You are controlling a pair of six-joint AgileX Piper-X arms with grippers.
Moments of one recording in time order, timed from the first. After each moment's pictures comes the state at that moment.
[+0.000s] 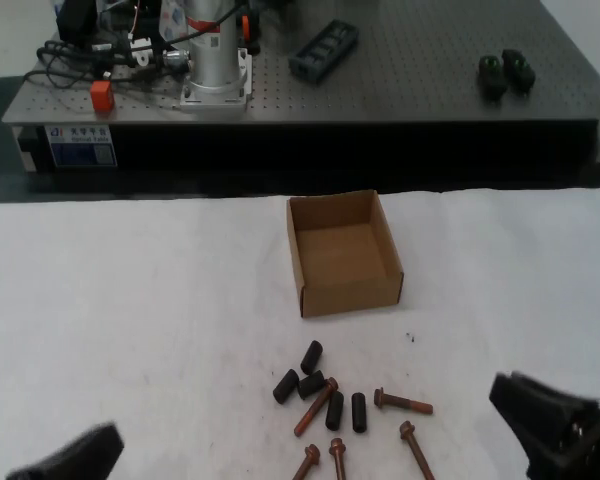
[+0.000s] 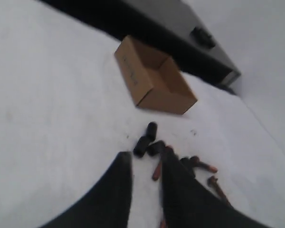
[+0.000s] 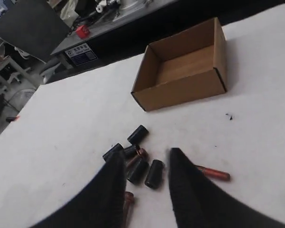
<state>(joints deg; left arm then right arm) -15.3 3.3 0.7 14.1 15.4 -33.6 12.0 23.2 -3.7 2.1 -8.6 22.8</state>
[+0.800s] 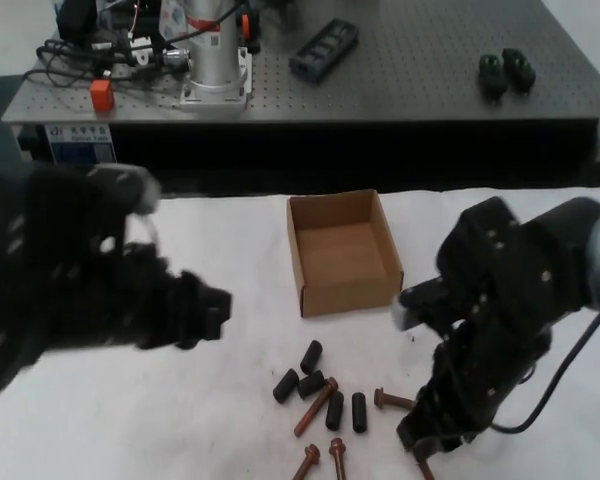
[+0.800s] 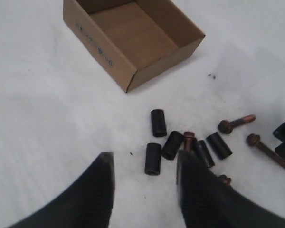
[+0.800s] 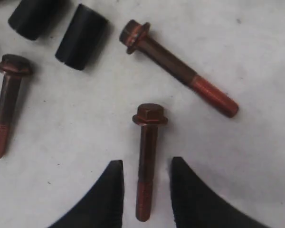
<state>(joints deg) -21.2 79.7 -45.6 17.3 22.1 -1.0 19.7 92.3 -48.2 42.7 -4.7 -6.7</state>
